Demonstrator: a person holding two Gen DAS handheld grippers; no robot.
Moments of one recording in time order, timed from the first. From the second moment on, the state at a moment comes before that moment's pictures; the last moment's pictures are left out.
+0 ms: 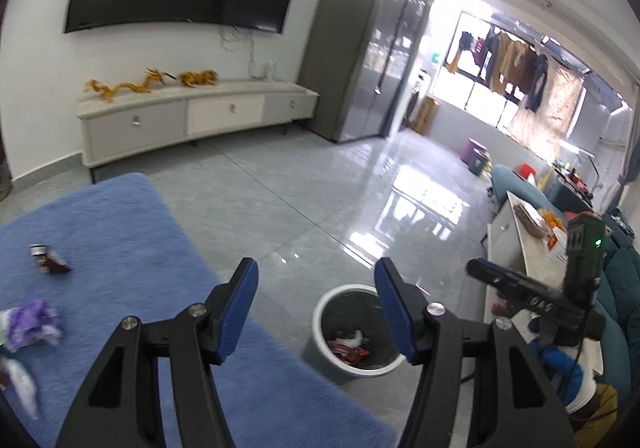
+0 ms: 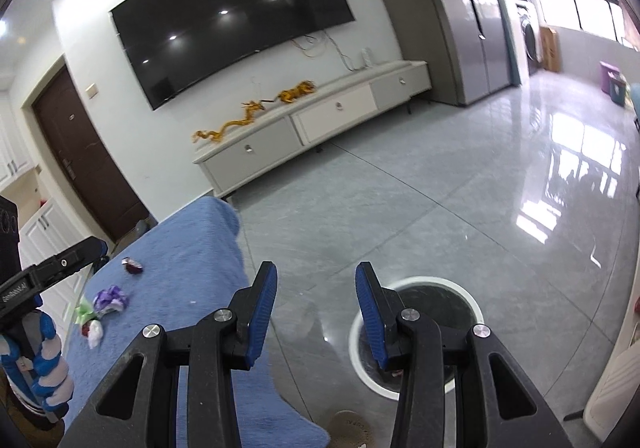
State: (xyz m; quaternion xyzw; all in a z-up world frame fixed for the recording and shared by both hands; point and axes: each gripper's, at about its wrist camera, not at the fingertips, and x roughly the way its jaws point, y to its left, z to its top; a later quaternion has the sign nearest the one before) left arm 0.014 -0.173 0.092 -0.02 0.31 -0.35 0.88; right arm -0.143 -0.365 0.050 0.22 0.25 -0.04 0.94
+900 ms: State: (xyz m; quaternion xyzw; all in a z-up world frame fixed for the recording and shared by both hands) left arm 0.033 0.175 0.020 -0.03 0.31 -0.09 0.95; right arm -0.008 -0.121 0.094 0.06 0.30 0.17 0.94
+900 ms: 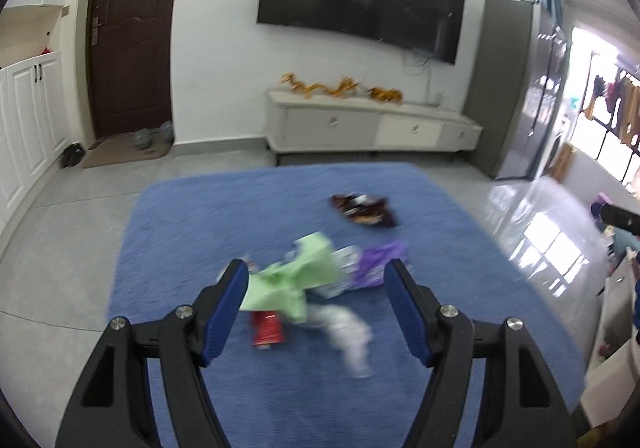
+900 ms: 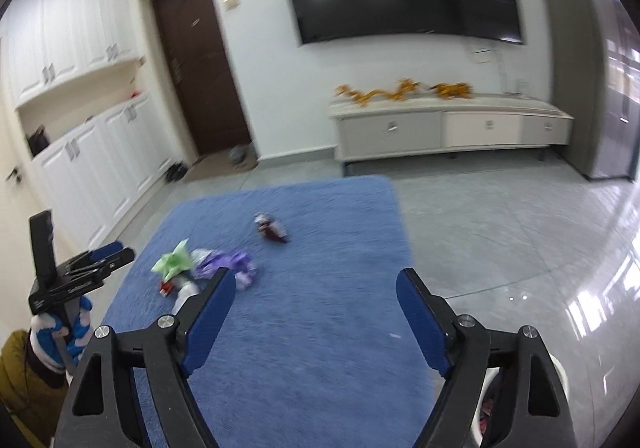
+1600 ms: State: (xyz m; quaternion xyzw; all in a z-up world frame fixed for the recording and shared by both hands) left arm 0.104 0.163 -0.041 0.03 0.36 -0.10 0.93; right arm 0.133 0.033 -0.010 0.04 0.41 0.29 0.86
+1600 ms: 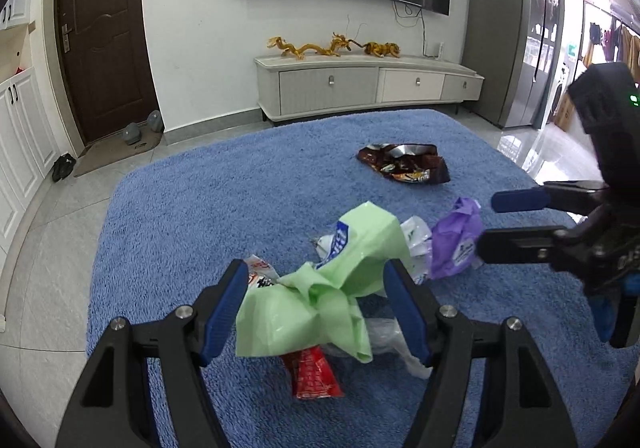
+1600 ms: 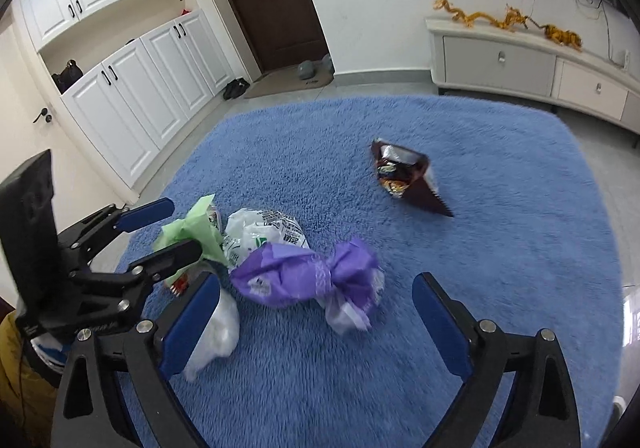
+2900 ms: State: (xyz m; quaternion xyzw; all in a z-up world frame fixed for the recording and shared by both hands) left arm 0.006 0.158 0.101 -0.03 0.24 -0.10 0.97; right arm 0.002 -0.097 0.092 0.11 0.27 0.25 0.92
